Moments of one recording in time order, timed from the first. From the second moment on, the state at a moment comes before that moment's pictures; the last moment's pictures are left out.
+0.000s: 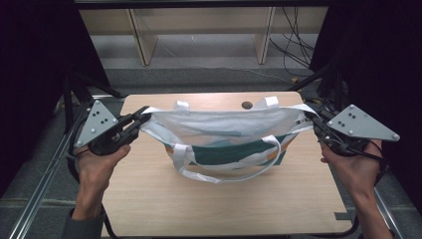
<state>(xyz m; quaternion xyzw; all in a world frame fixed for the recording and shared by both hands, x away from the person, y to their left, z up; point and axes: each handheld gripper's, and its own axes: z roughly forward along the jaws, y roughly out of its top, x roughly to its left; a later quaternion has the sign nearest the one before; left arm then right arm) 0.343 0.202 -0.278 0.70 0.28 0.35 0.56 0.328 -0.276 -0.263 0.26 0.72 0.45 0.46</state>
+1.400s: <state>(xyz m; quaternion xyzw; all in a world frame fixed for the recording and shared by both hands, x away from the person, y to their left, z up) 0.441 0.179 -0.372 0.66 0.38 0.27 0.59 0.431 -0.304 -0.308 0.41 0.70 0.48 0.32</state>
